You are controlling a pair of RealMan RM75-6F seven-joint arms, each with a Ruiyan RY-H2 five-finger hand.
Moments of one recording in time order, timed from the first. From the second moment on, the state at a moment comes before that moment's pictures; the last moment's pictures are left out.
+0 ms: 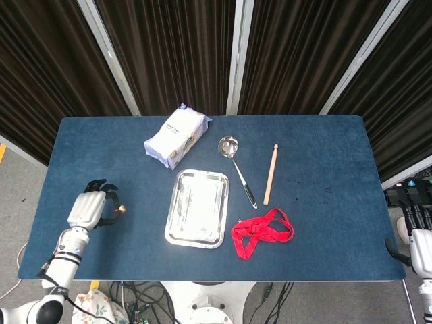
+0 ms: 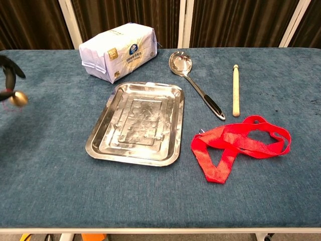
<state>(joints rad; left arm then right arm) -0.44 -1.25 -0.18 -1.90 0.97 1.16 0.39 0.02 -1.08 0.07 -1.56 -1.43 1.46 0.06</state>
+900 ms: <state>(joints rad) -0.58 -1.50 -0.18 -1.43 0.88 0.97 0.36 0.02 -1.08 0.07 -1.57 -1.43 1.46 0.04</state>
